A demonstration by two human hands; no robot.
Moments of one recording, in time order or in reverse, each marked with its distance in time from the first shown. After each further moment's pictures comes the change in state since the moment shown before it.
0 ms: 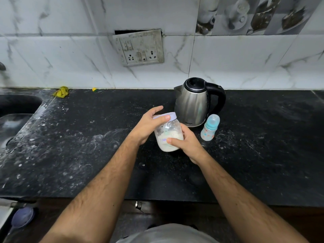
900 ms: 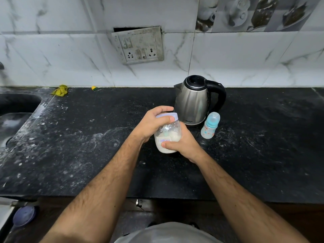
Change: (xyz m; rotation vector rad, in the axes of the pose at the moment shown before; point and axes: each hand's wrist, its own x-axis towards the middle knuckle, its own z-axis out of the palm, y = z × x) left_hand -0.007 0.010 0.010 0.029 -0.053 0.094; right_hand 0.001 0.001 0.009 -0.169 -0.001 -0.011
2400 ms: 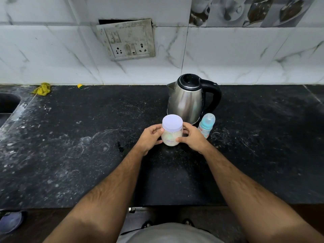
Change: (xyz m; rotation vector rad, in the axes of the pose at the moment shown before) left_hand 0.040 -0.093 0.014 -0.059 0.070 -0.251; right_hand 0.048 0.044 -0.067 -0.248 0.063 0.140
